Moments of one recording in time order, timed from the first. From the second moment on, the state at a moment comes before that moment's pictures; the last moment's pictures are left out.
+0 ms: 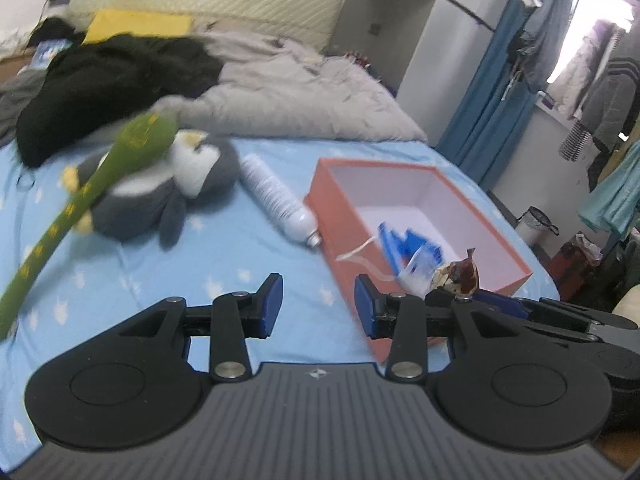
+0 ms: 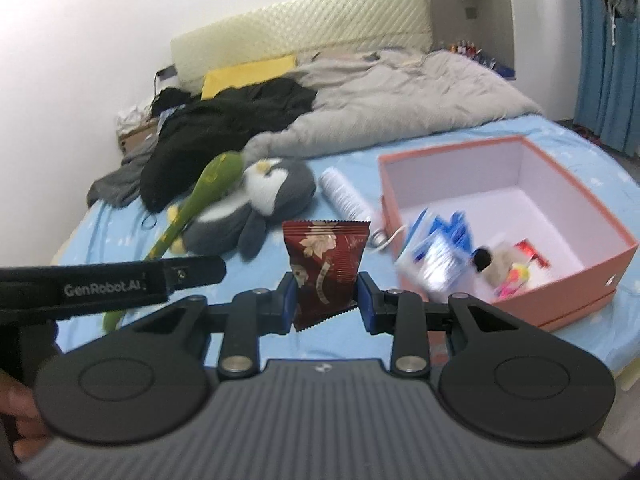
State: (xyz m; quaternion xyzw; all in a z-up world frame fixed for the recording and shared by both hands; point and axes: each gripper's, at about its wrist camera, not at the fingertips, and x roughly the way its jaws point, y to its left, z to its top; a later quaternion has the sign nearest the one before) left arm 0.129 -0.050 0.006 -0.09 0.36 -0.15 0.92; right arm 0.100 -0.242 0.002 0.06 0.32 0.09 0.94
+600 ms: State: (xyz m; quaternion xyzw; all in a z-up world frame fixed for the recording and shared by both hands) left arm 0.222 -0.123 0.028 -0.06 0.36 -0.21 0.91; right arm 0.172 -0.328 0.029 0.07 0.32 0.04 0.94
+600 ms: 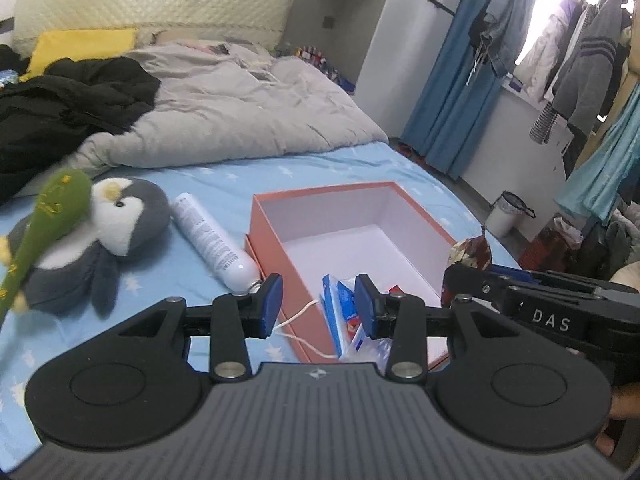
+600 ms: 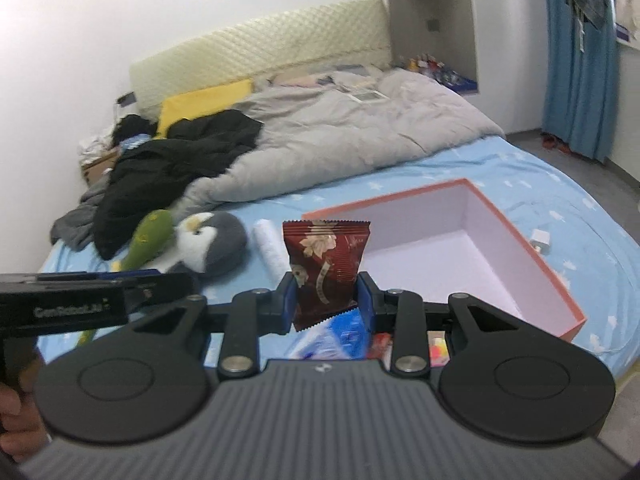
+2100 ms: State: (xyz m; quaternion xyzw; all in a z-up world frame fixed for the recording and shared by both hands) left arm 0.255 -0.163 0.007 -0.05 0.38 -0.24 0.89; right arm 0.196 -0.379 -0.004 0.10 0.37 -0.04 0.92
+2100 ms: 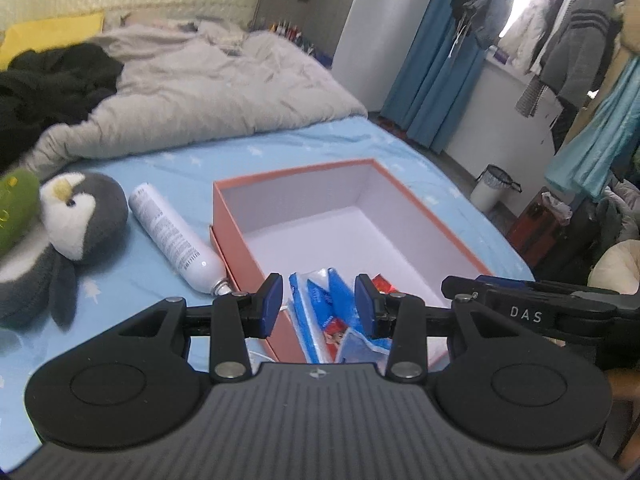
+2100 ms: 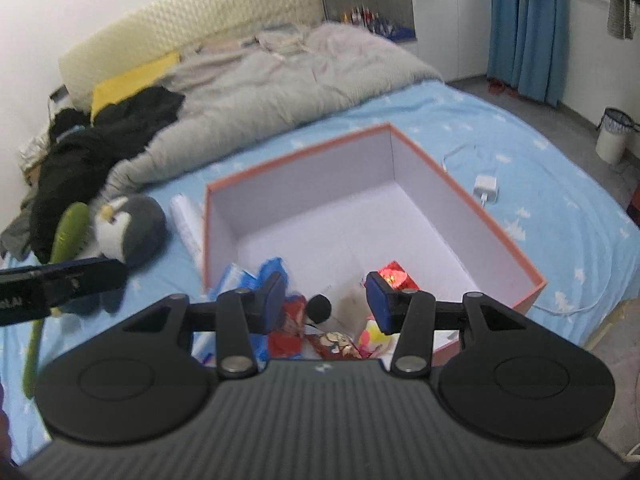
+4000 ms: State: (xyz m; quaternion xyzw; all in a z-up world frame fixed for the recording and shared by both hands) left arm 0.052 -0.126 0.055 -0.03 0.32 -0.25 0.91; right arm 0.006 -0.327 0.043 0.09 0.29 -0.02 0.95
